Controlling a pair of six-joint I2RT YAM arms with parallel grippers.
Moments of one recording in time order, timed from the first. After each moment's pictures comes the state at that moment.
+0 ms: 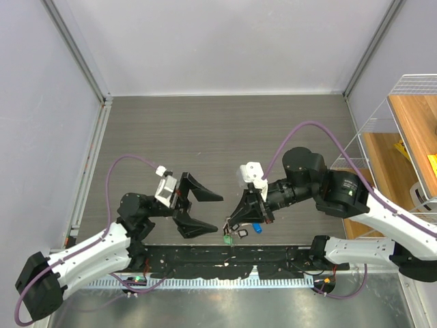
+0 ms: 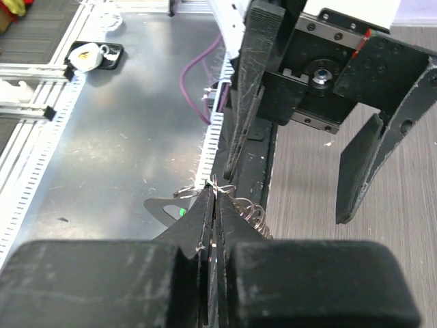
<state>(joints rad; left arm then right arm) -0.81 0.74 0.31 0.88 0.79 -0.55 1.12 1.00 1.31 -0.67 -0.62 -0.10</state>
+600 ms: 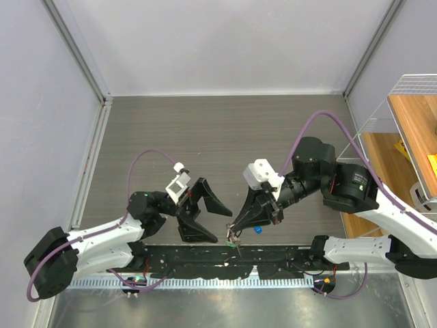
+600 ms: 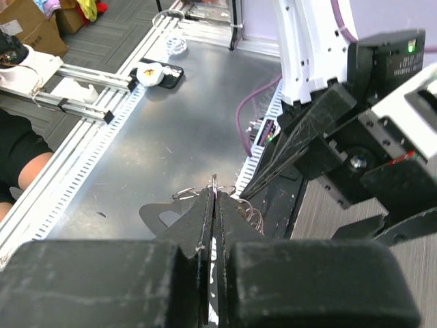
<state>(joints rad) -0.85 0.97 0.32 1.25 0.94 -0.89 1.12 1.04 1.46 -0.71 -0.84 -0.12</state>
